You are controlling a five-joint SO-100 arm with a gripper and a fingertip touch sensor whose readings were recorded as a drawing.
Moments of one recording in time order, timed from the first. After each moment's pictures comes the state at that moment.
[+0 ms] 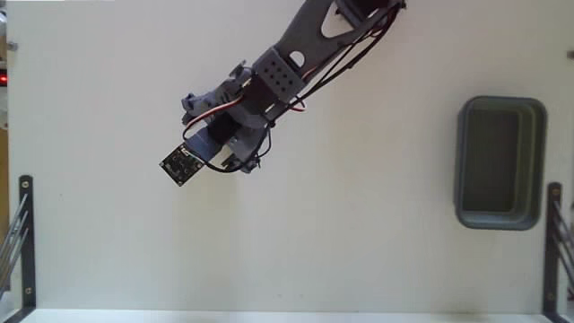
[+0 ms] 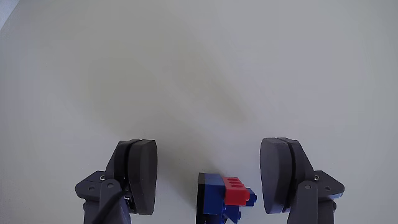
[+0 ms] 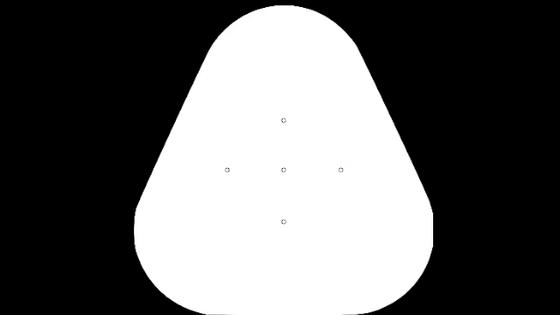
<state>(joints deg) 45.6 88.8 103.4 42.3 -0.3</state>
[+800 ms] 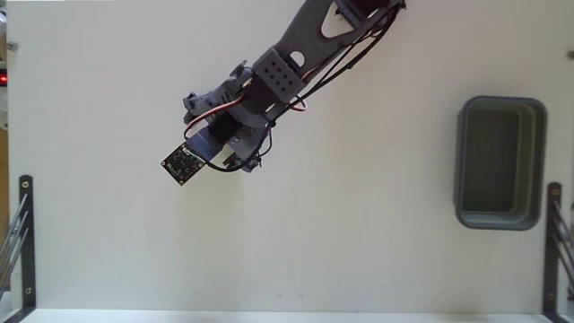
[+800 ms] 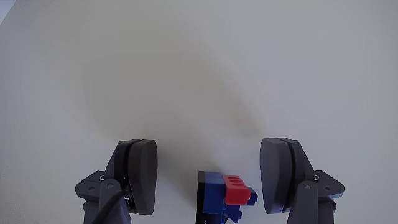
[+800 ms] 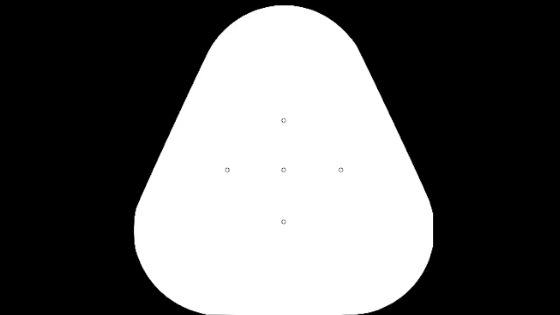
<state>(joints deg) 45.6 88.8 104.4 41.5 -0.3</state>
